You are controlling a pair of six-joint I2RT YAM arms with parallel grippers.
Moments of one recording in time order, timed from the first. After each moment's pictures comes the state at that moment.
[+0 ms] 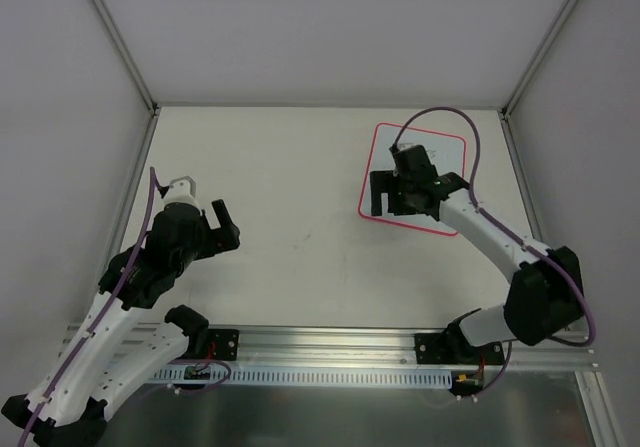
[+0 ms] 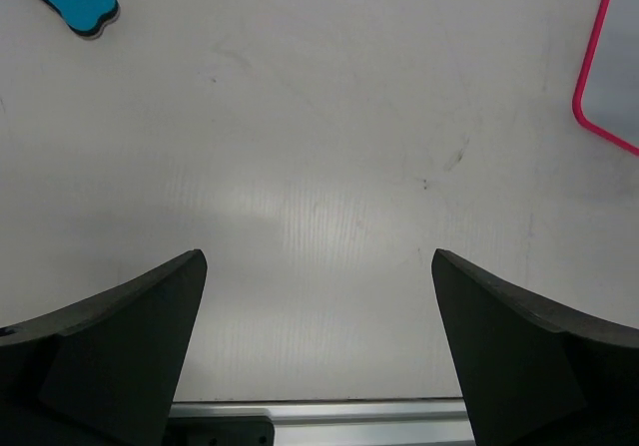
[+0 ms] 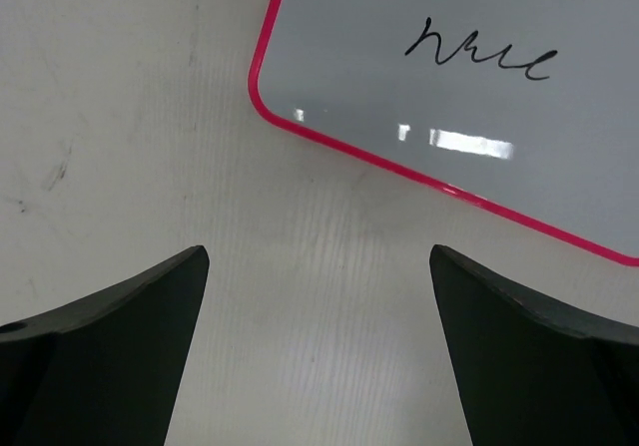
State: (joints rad) left arm -0.51 0.62 0.88 -0.93 -0.34 -0.59; right arm 0.48 1.36 1.07 -0.64 0.06 0.33
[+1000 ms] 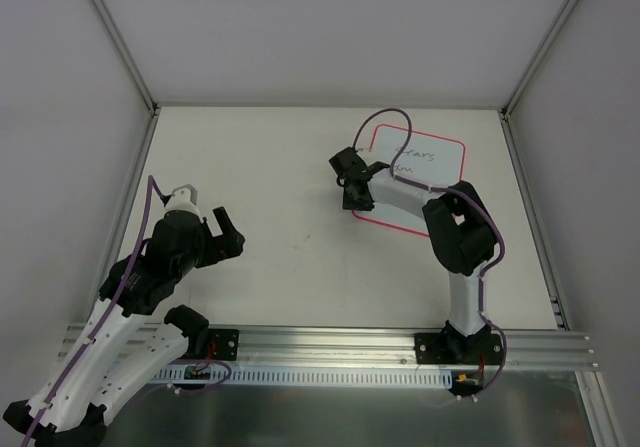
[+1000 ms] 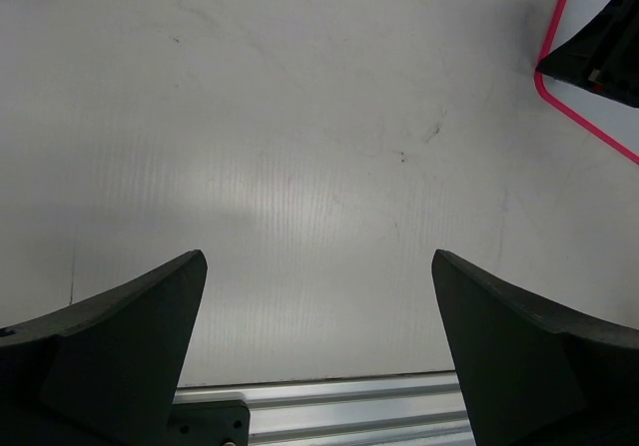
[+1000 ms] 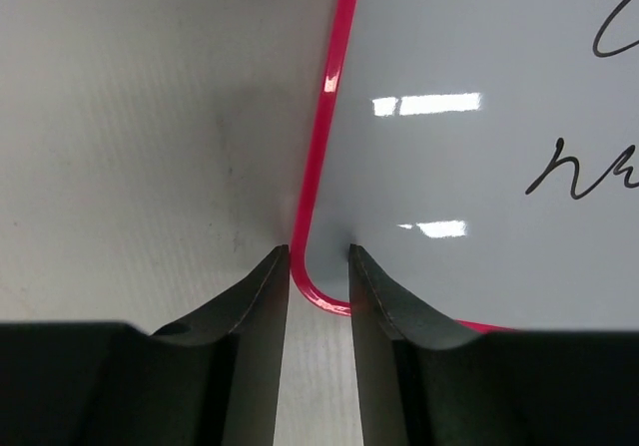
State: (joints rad) left arm -0.51 0.57 0.80 -0.93 -0.24 -0.66; right arm 0.65 2.00 1.39 -0.55 0.34 0.63
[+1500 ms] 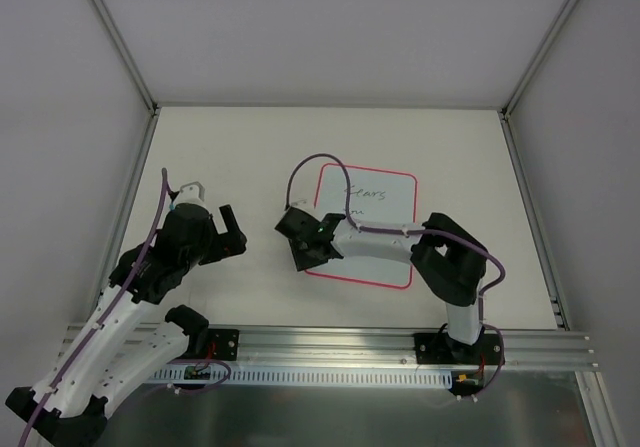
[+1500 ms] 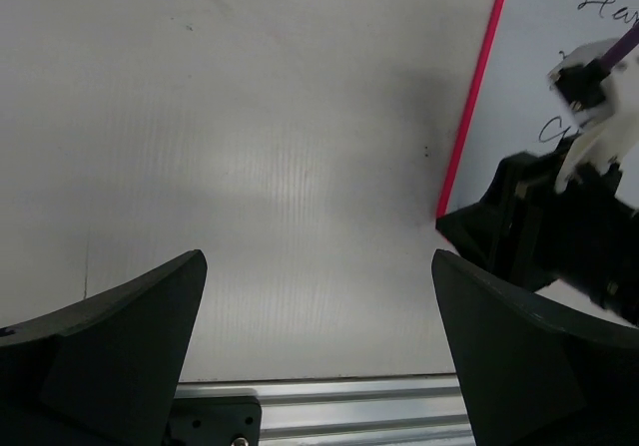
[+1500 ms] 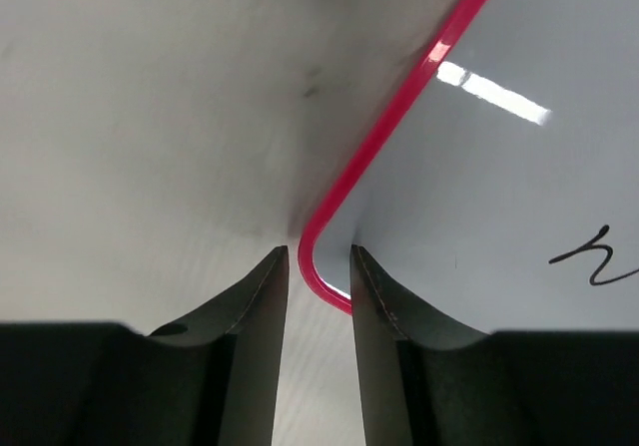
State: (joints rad) left arm -0.51 0.65 0.81 -0.93 -0.25 -0.65; right arm 1.06 1.93 1.29 -0.53 0.21 0.68
